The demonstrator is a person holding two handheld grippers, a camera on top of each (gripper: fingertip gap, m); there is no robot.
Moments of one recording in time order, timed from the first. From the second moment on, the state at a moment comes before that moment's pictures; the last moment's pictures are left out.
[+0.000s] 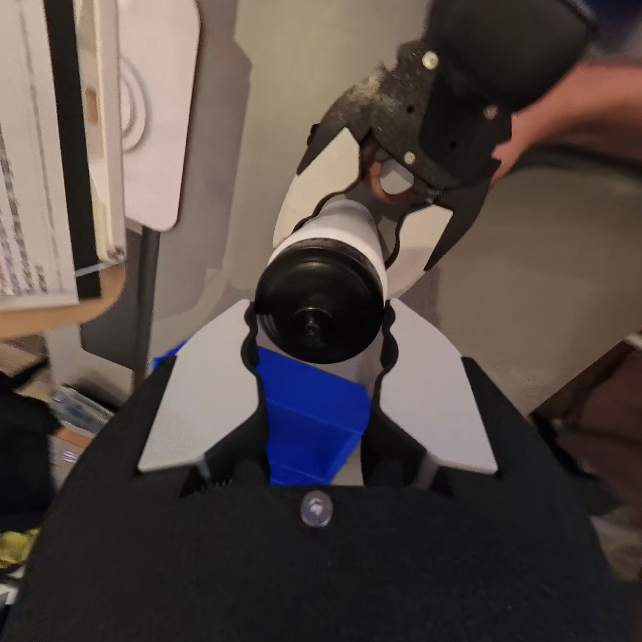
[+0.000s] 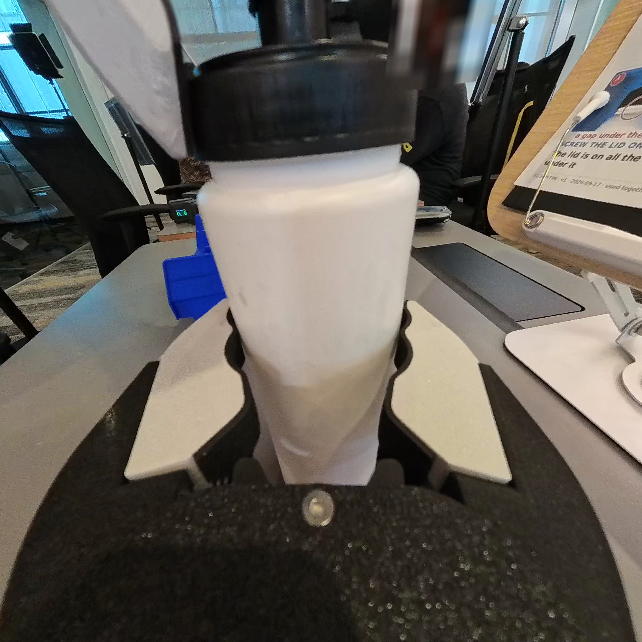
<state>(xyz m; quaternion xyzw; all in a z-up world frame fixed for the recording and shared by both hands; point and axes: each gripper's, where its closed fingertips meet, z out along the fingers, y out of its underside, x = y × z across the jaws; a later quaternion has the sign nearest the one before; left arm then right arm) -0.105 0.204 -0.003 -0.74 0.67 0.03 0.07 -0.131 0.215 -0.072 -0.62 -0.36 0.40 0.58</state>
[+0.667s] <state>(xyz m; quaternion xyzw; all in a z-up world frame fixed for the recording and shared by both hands) -0.105 0.208 0.009 -0.88 0.46 -0.06 0.09 -0.131 0.216 -0.073 -0.62 -0.36 0.40 0.58</state>
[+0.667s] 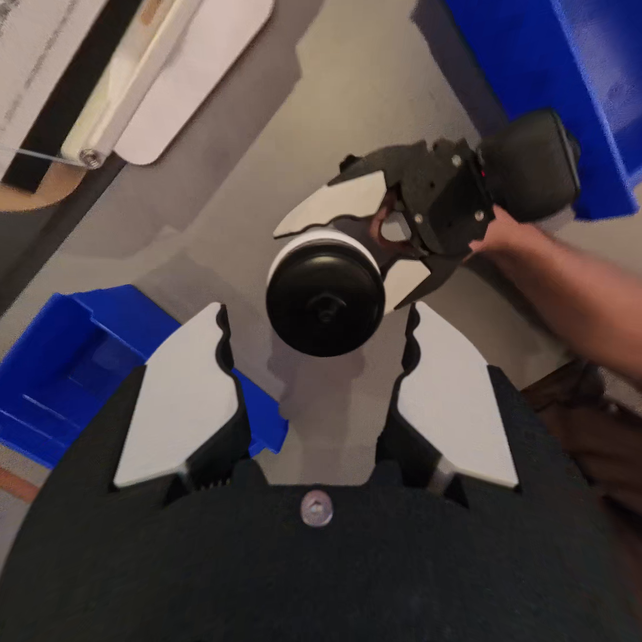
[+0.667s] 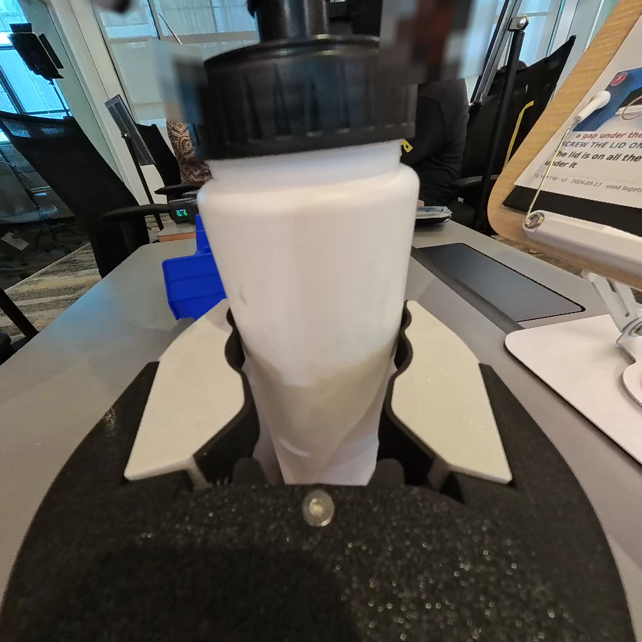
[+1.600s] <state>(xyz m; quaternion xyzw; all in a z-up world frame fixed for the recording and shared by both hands) -0.102 0.205 0.003 -0.63 0.77 0.10 0.04 -0.129 0.215 -0.072 -0.61 -0.36 0.41 0.58</state>
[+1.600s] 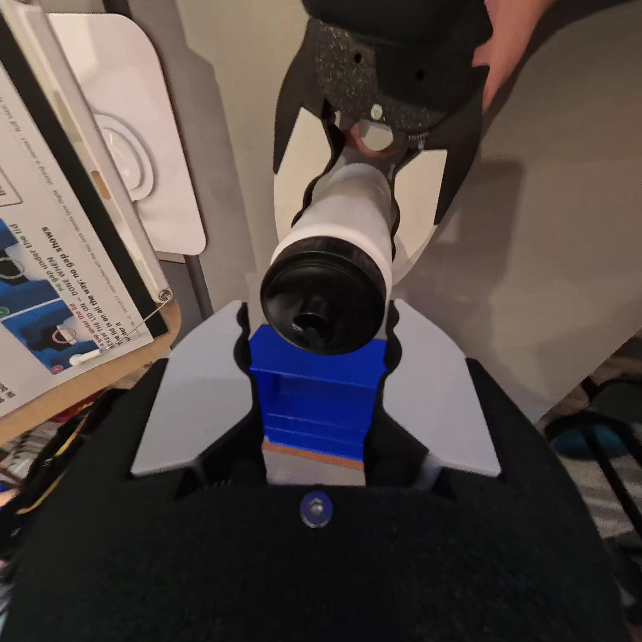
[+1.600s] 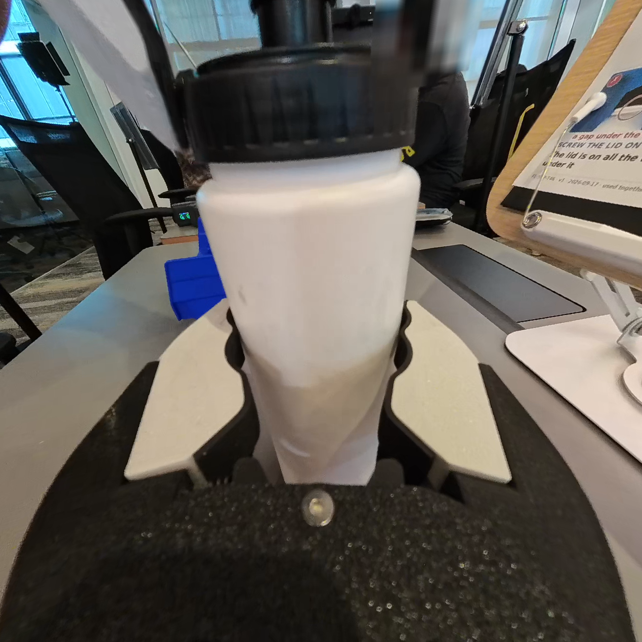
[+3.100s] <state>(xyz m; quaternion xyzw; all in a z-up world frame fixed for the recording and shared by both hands) -0.083 0.184 0.013 -0.71 0.69 -0.02 0.13 -0.132 0.221 -0.074 -0.63 -0.35 0.38 0.58</state>
